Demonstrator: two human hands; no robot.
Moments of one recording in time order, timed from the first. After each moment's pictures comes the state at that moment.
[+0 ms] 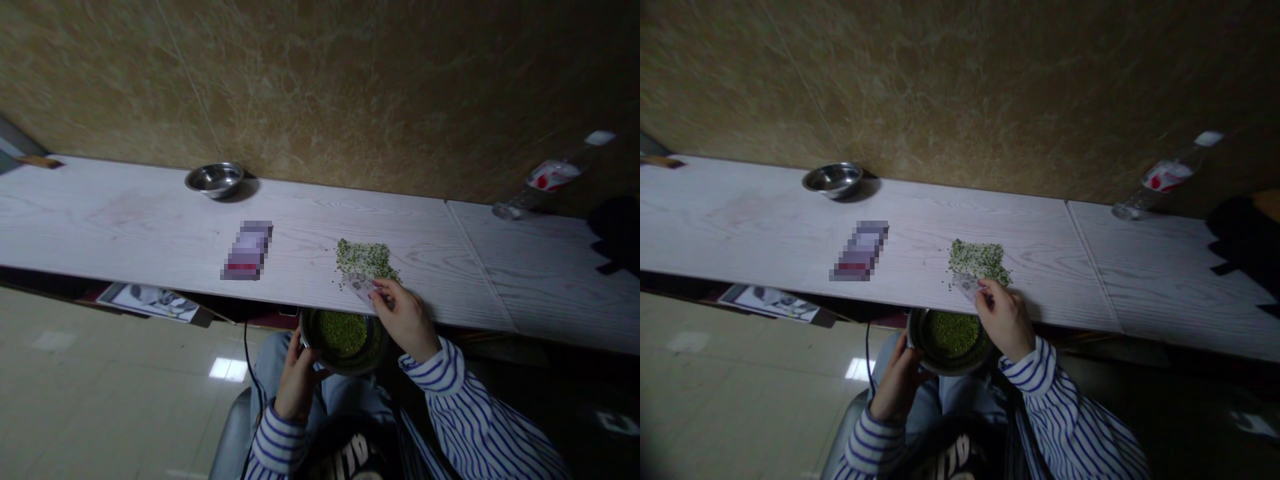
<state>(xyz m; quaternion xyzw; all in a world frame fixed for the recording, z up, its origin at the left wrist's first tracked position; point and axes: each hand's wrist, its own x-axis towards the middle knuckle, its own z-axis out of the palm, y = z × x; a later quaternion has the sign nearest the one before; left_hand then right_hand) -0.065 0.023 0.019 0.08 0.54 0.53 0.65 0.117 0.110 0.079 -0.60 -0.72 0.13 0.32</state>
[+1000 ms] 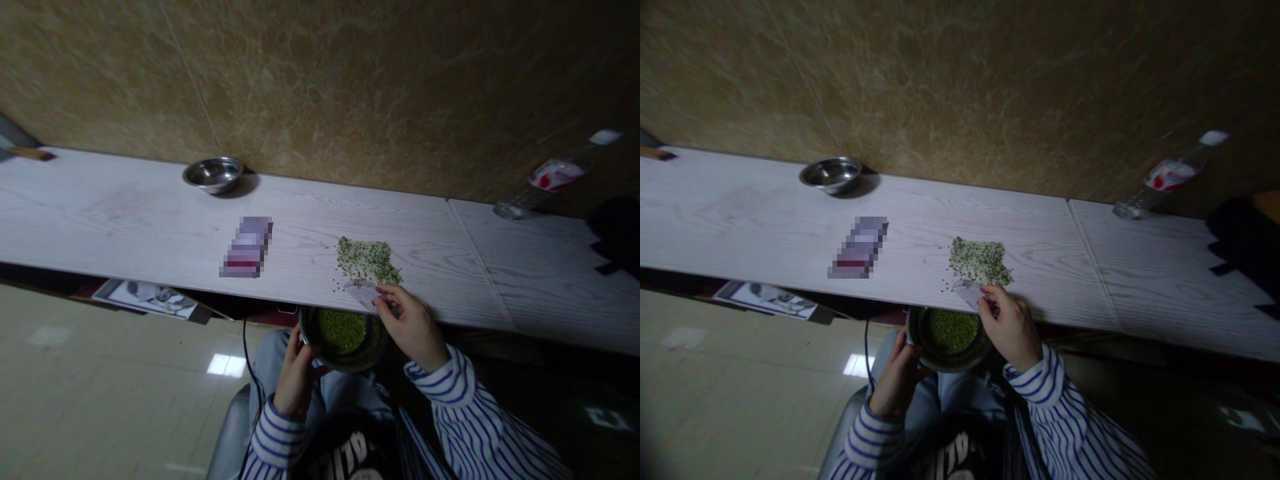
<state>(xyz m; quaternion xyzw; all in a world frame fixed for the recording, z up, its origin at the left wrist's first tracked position) -0.066 0.025 0.020 0.08 0.54 0.52 0.65 0.123 0.098 0.076 -0.60 -0.71 0.16 0.32</state>
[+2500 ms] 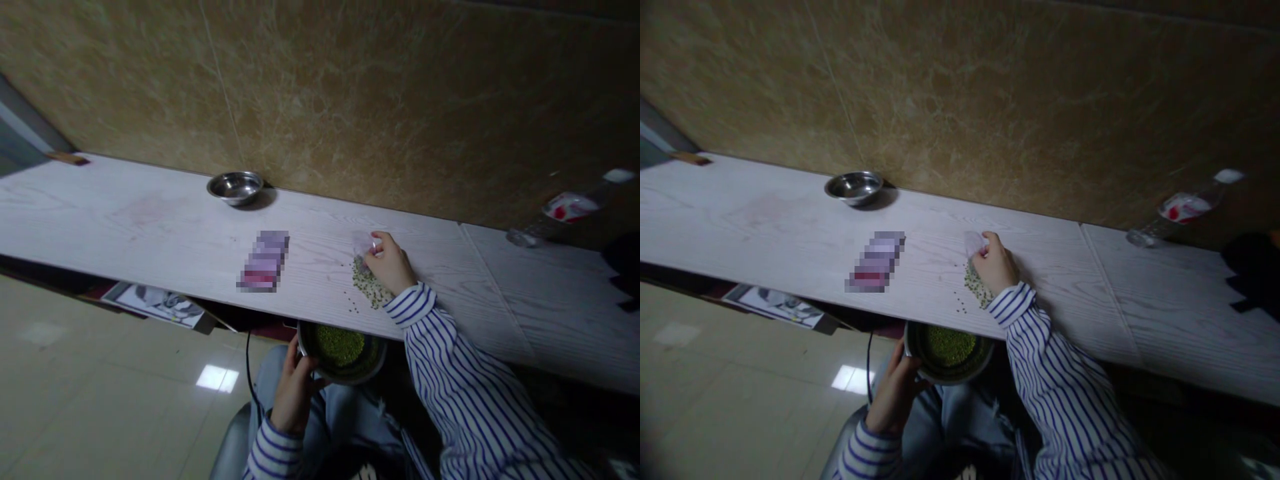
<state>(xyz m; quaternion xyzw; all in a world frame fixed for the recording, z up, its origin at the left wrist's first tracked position) -0.083 0.036 0.020 0.07 0.54 0.54 0.64 0.072 0.228 0.107 -0.64 -0.68 0.16 0.30</state>
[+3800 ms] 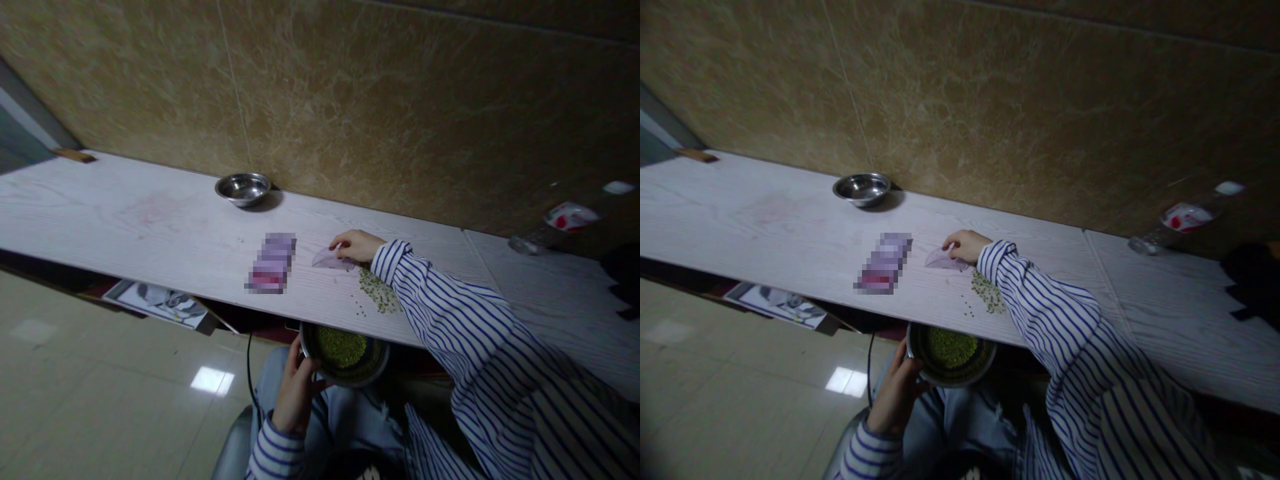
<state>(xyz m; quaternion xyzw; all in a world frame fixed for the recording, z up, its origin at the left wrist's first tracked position) -0.087 0.037 0.023 0.07 0.53 0.55 0.64 0.029 0.302 0.119 -0.43 -0.85 0.29 0.04</state>
